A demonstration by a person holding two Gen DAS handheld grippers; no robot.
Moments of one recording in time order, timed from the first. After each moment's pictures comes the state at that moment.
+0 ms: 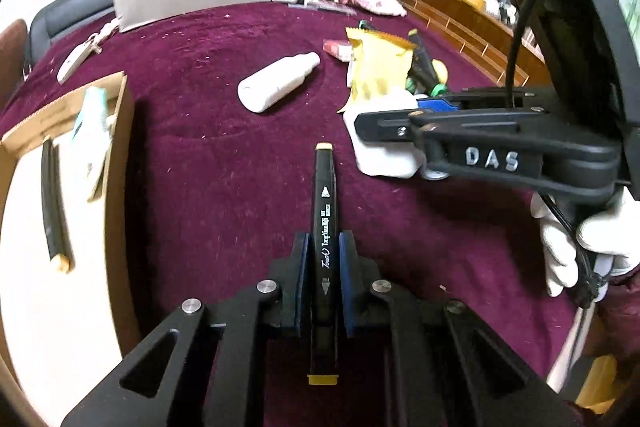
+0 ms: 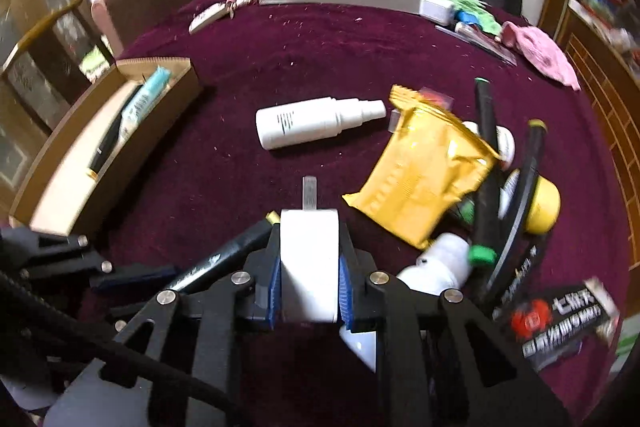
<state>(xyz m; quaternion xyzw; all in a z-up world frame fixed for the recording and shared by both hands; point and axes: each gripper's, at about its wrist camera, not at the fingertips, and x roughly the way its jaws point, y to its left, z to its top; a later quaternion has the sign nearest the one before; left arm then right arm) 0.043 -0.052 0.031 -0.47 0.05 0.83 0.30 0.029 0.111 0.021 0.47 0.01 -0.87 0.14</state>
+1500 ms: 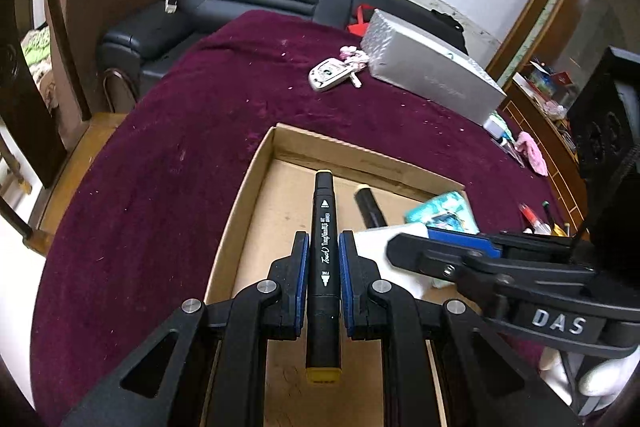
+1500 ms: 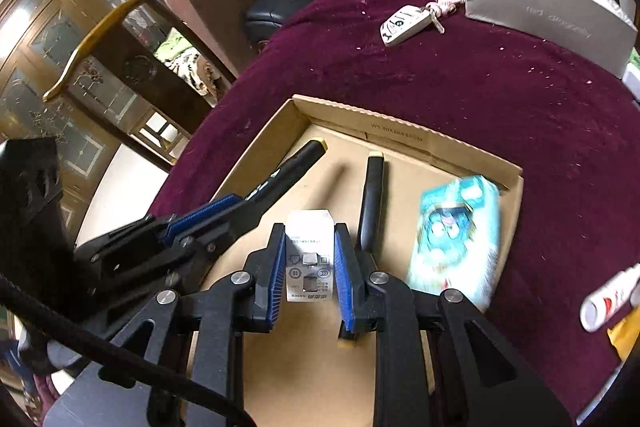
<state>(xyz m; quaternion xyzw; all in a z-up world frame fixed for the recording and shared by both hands) -0.061 -0.300 0.040 -0.44 -0.13 0.89 0.10 -0.065 -0.133 0.032 0.52 -0.04 -0.81 0.28</state>
